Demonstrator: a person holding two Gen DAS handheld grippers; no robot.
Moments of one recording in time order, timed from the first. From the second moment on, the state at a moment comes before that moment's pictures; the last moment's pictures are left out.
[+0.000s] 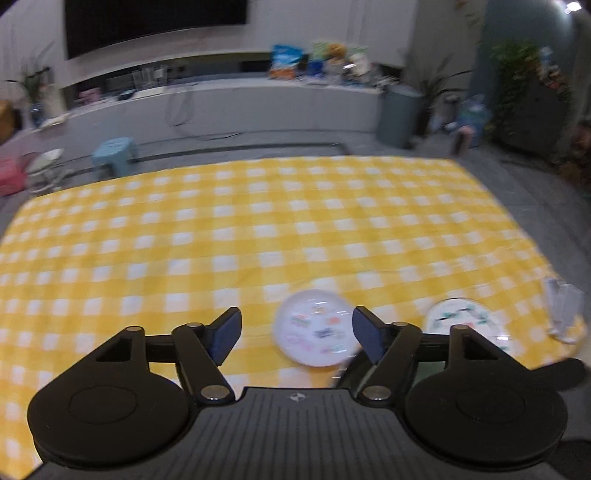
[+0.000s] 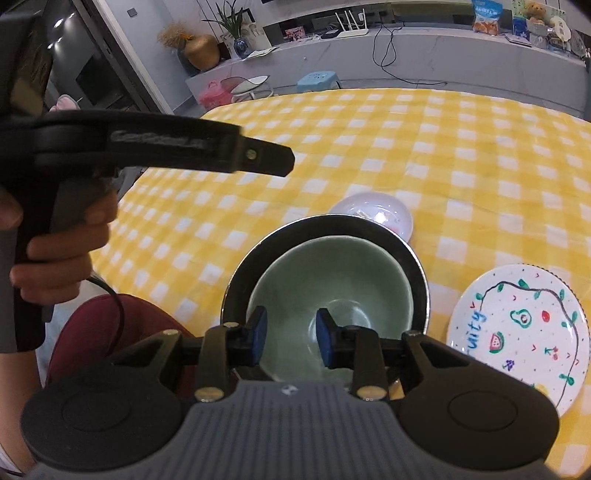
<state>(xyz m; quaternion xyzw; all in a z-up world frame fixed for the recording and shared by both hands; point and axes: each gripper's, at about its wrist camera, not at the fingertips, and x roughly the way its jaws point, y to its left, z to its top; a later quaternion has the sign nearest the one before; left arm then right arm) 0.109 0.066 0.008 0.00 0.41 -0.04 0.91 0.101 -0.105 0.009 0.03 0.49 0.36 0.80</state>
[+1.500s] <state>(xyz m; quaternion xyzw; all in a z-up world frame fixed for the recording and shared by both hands) 0.183 0.133 -0.082 -0.21 0.53 0.00 0.82 0.277 -0.106 -0.036 0.09 0.59 0.29 0.75</state>
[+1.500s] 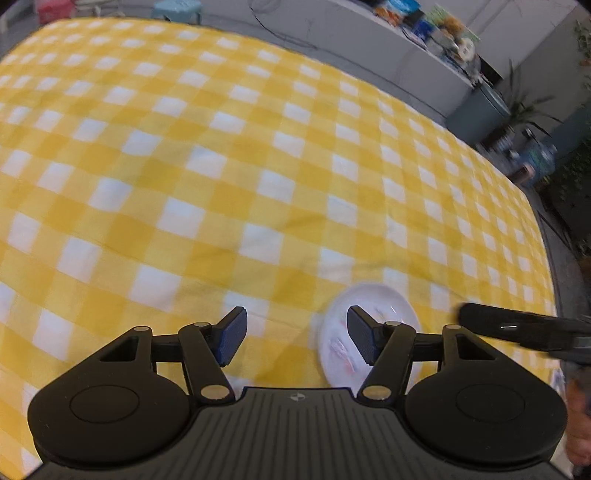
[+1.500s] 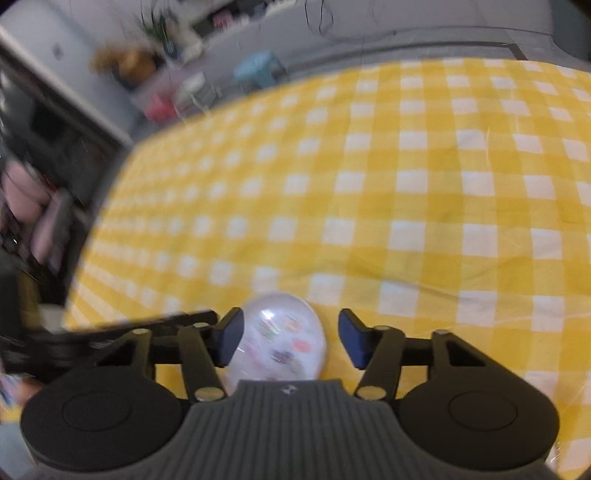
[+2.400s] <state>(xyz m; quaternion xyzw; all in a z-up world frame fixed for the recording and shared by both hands) 0.182 0.095 -0.088 -0.12 0.56 -0.03 0.82 0.265 -0.094 -0.069 0.05 0.59 0.29 0.75</state>
